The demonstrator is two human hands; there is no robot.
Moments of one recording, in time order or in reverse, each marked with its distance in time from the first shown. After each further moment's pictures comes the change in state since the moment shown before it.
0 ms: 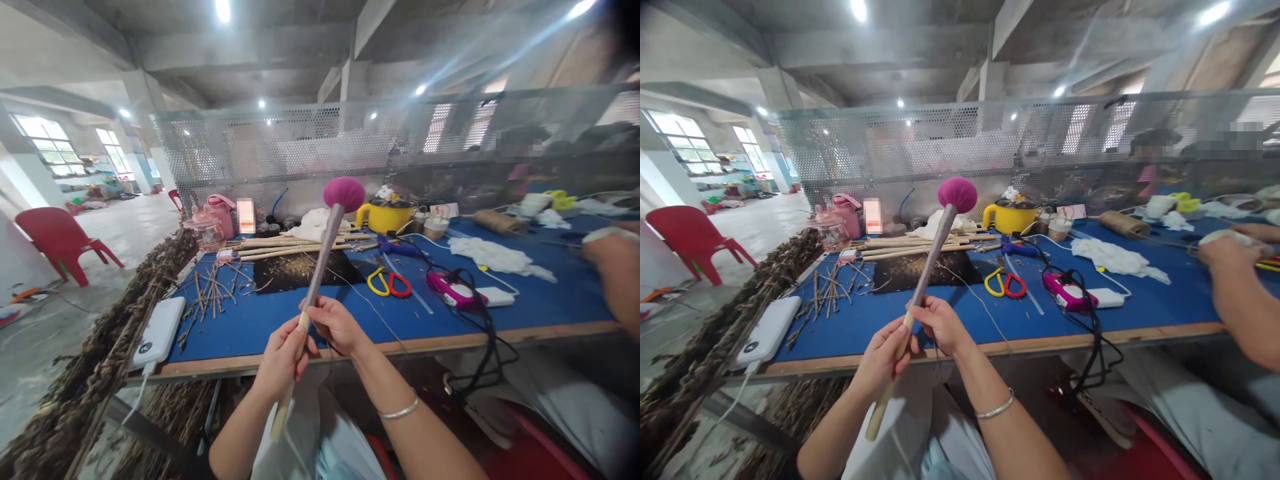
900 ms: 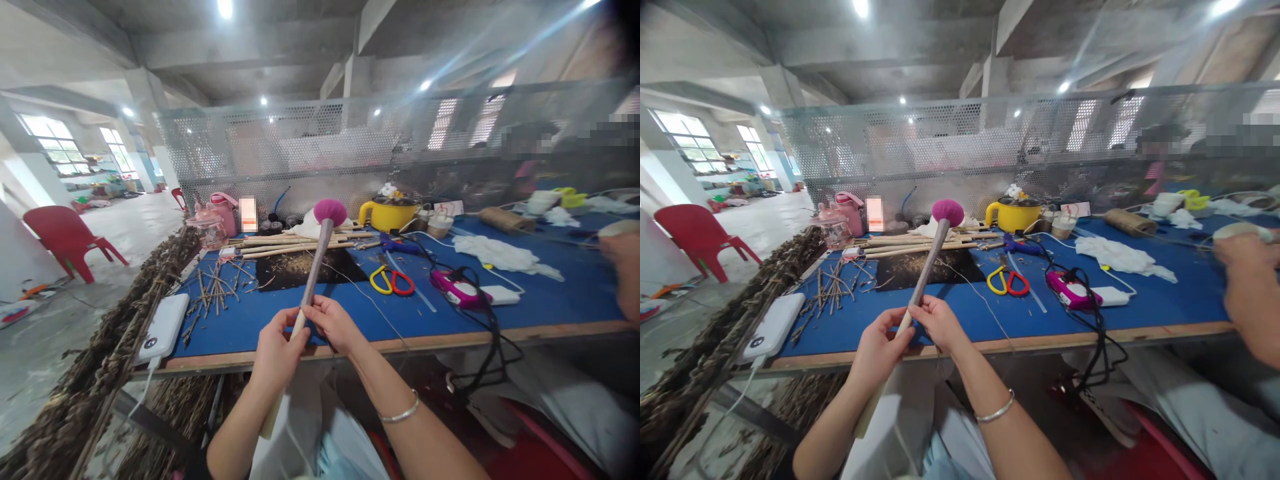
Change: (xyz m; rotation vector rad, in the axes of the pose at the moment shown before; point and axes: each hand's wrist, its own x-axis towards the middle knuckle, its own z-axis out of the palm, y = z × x) left_hand -0.001 0.011 -0.005 0.289 0.247 0.085; right_hand 0.001 0.002 0.010 -0.119 0.064 -0.041
